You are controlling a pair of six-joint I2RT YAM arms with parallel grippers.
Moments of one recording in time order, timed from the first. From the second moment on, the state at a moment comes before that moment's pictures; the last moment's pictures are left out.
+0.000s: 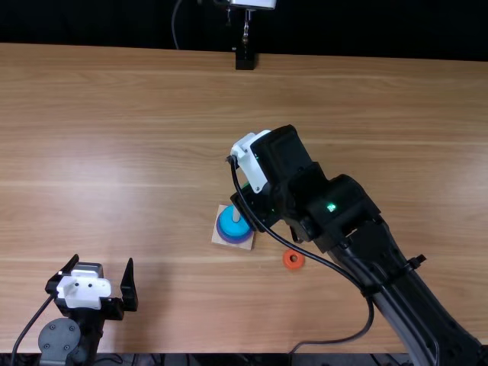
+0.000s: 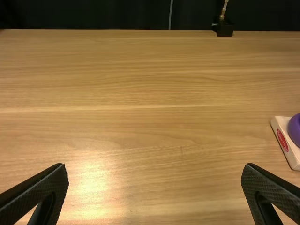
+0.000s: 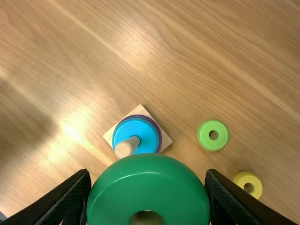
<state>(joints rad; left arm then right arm) -0.07 0.01 0.11 -0.39 0.00 -0.05 0.62 1.65 1.69 -1.04 -0.04 -0.11</state>
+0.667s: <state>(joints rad) -0.07 0.01 0.11 -0.39 0.00 -0.05 0.66 1.76 1.71 -1.02 -0.04 -0.11</state>
